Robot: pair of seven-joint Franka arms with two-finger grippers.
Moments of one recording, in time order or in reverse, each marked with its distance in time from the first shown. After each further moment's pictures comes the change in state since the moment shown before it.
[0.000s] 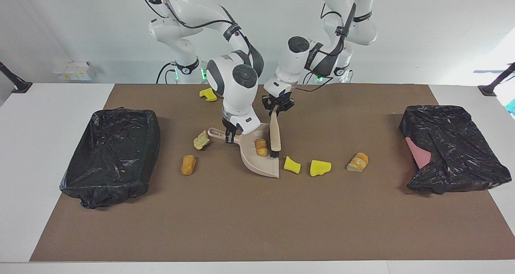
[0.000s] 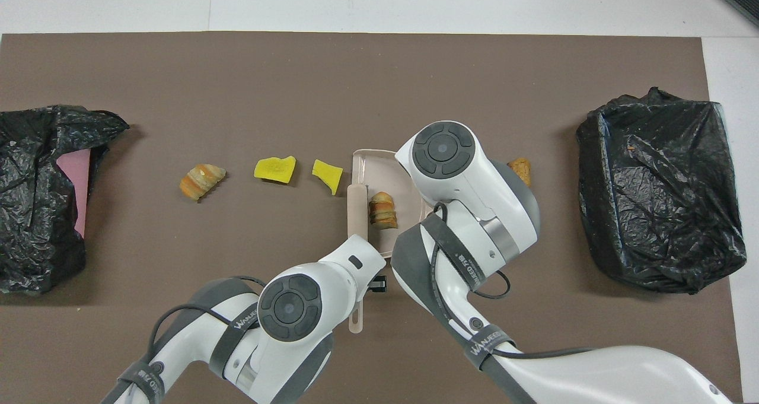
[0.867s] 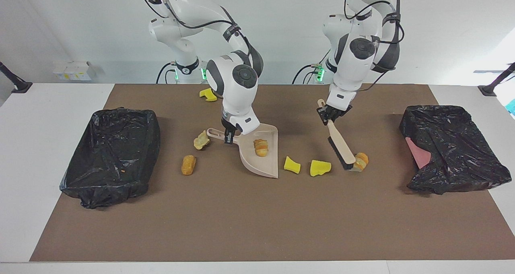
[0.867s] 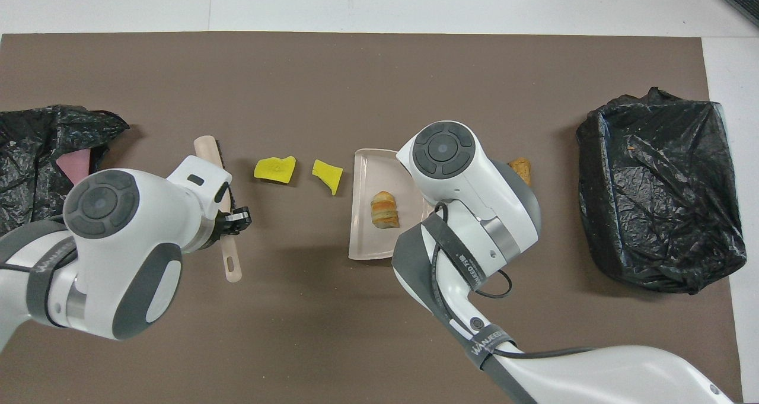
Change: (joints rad) left arm 0.419 -0.086 0.033 0.081 0.175 -0.310 0.012; right arm -0.002 0.000 0.000 0.000 -0.011 -0.002 0.000
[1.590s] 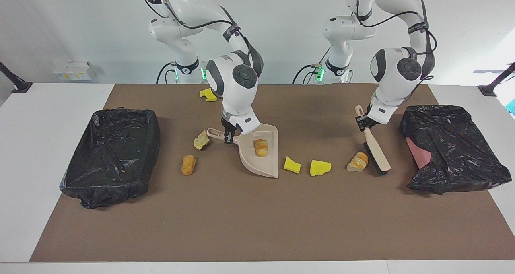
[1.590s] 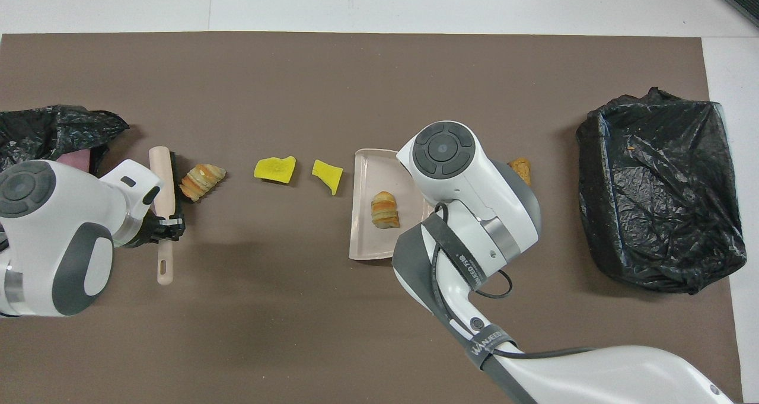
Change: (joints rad) left arm 0.213 0.056 -0.019 -0.062 0.023 0.034 0.338; right arm 0.000 0.000 0.000 0.000 -0.001 -0.002 0.000
